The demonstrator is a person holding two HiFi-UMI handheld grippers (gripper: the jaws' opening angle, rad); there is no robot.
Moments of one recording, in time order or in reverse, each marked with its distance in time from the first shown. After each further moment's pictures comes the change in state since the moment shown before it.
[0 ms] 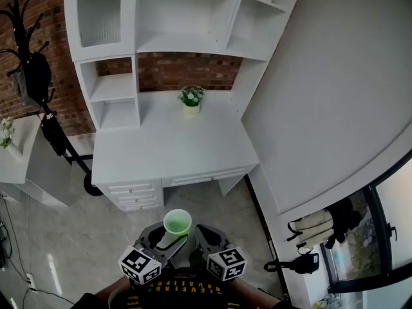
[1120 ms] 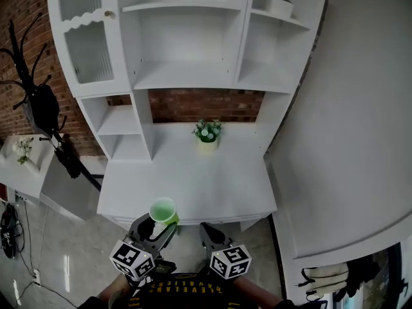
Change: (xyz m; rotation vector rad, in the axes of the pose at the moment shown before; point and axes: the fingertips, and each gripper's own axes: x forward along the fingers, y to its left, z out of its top) left arm 0.144 0.150 0.114 0.084 -0.090 0.349; right arm 0.133 -0.155 0.122 0.025 -0.062 0.212
